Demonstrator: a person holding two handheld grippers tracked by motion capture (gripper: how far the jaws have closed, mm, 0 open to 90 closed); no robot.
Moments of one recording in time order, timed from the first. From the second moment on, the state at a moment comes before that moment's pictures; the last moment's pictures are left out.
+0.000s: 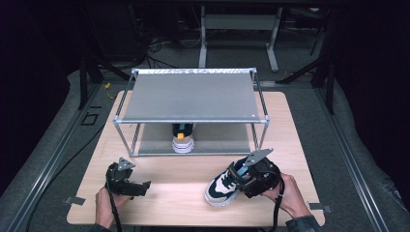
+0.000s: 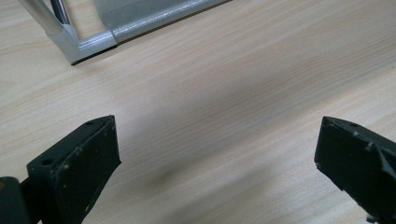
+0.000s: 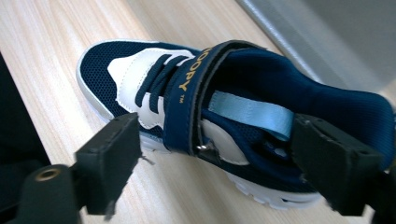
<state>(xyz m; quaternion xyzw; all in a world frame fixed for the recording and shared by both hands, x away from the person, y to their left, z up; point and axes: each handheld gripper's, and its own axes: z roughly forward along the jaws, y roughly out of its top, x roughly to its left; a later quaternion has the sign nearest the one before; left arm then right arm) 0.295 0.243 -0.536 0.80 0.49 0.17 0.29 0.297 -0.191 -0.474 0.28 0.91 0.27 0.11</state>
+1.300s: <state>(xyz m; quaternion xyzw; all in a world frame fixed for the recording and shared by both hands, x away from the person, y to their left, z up) 0.297 0.241 -0.534 0.81 0.49 0.18 0.28 0.288 -0.187 -0.474 0.28 0.91 0.30 0.06</state>
